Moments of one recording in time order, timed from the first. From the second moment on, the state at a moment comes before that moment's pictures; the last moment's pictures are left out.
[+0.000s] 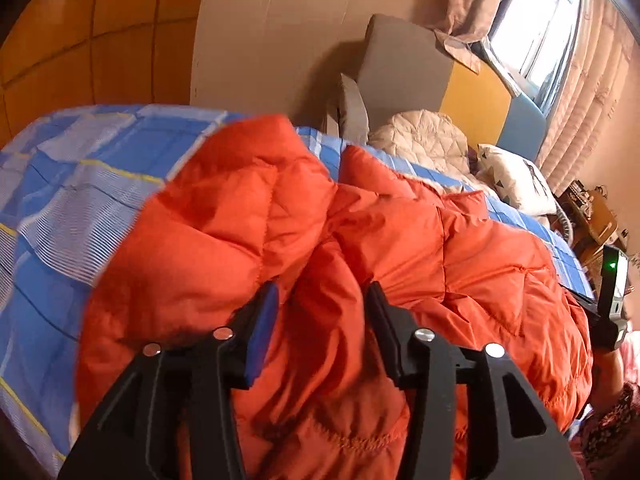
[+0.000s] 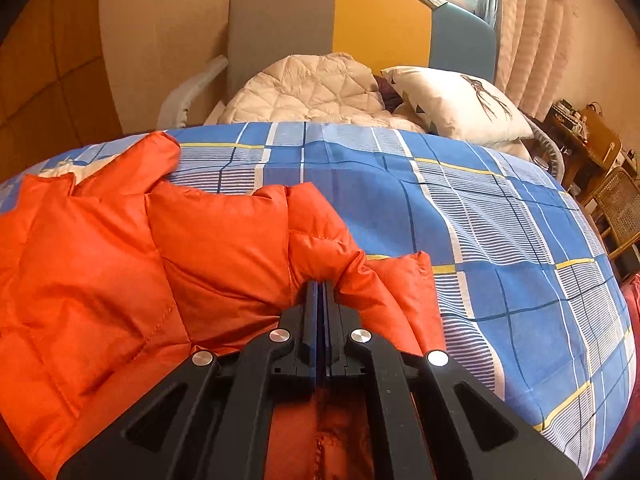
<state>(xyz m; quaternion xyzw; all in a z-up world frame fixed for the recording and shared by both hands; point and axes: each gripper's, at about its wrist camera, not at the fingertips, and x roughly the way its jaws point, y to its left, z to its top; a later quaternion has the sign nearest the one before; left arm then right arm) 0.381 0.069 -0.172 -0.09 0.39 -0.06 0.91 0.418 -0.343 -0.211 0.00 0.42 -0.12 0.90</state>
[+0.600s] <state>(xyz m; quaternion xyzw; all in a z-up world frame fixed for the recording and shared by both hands) 0.412 0.094 -0.199 -0.06 0.42 0.02 0.91 0.421 -0.343 -0.219 0.01 0.41 -0.12 0.90</state>
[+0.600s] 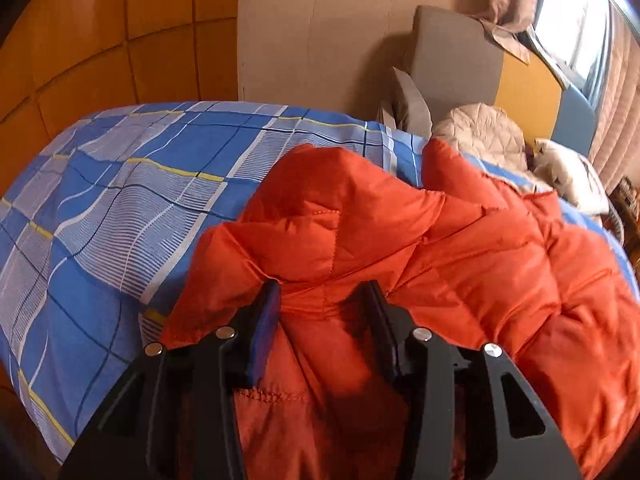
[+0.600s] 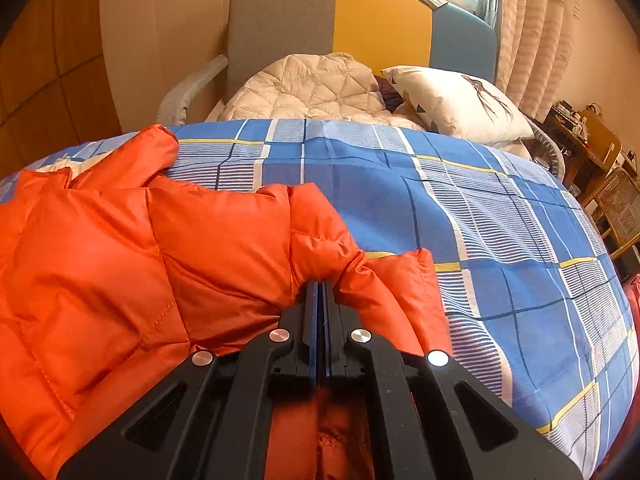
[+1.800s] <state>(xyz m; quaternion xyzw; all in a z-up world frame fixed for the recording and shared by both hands) 0.363 0.029 -0.169 -0.02 0.39 -0.03 0.92 0.420 -0.262 -0.191 -0.04 0.40 -0.04 0.91</state>
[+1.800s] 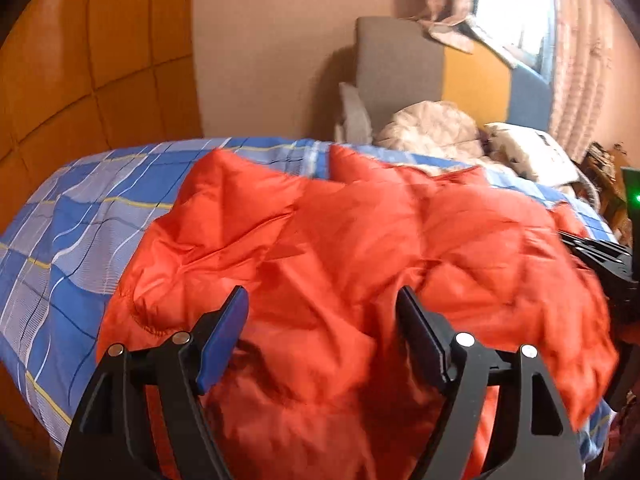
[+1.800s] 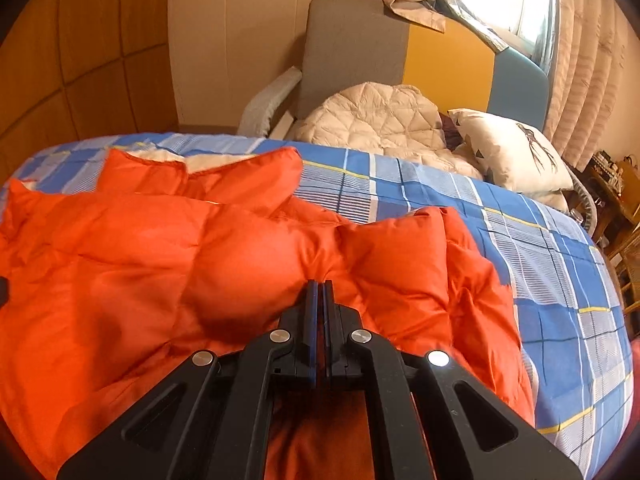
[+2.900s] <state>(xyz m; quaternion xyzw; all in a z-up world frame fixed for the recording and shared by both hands) 0.282 0.112 -0.180 -0.10 0.36 0.07 0.92 0.341 -0.257 -0.167 0.03 0.37 -0.01 0.93</state>
